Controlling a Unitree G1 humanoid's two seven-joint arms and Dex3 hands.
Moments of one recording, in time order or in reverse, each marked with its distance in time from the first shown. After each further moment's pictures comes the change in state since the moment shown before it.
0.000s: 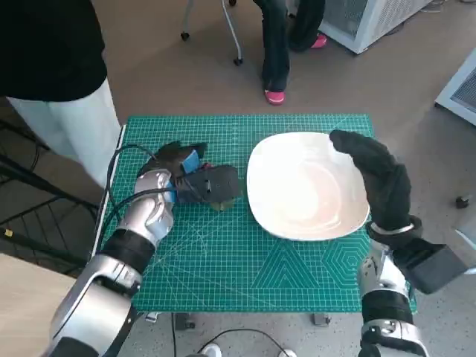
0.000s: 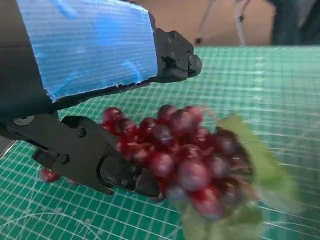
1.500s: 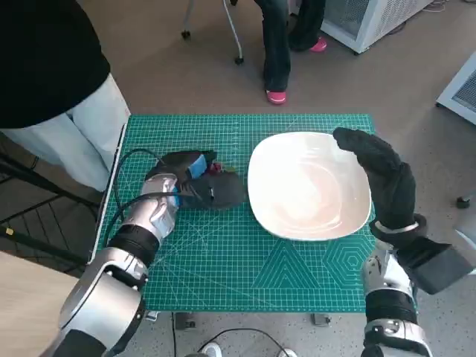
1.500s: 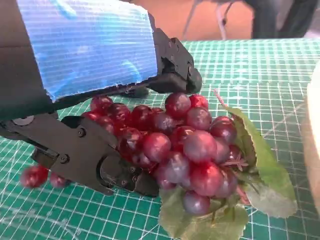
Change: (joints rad) left arm -0.051 -0.033 -0.076 0.178 -0.043 -0.191 0.149; right arm 0.001 -0.012 0.003 -0.019 -0.002 0.010 0.000
